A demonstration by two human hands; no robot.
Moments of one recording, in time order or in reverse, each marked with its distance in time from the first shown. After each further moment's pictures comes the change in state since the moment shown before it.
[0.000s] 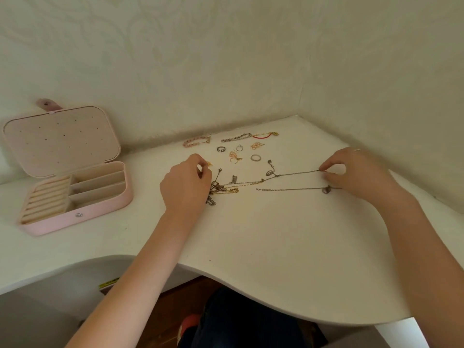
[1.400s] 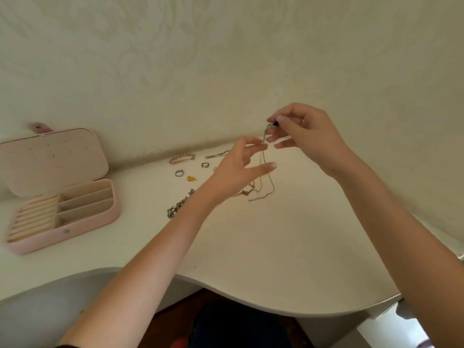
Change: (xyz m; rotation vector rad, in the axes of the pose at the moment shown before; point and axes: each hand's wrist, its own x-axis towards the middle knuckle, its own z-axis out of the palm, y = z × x) left_hand 0.006 0.096 0.003 -0.781 -0.650 0.255; right_hand -0.010 -0.084 -0.066 0.998 0.110 -0.343
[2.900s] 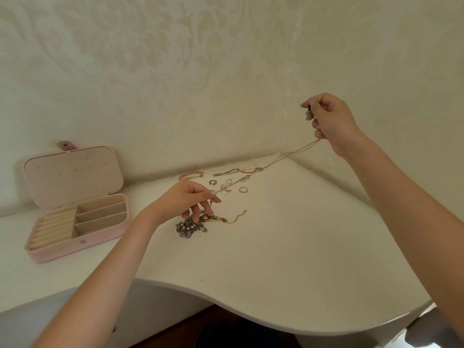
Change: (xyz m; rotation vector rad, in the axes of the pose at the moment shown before) left_hand -0.042 -0.029 -0.094 0.111 -0.070 -0.261; right_hand 0.066 -0.001 -0.043 -0.084 0.261 0.054
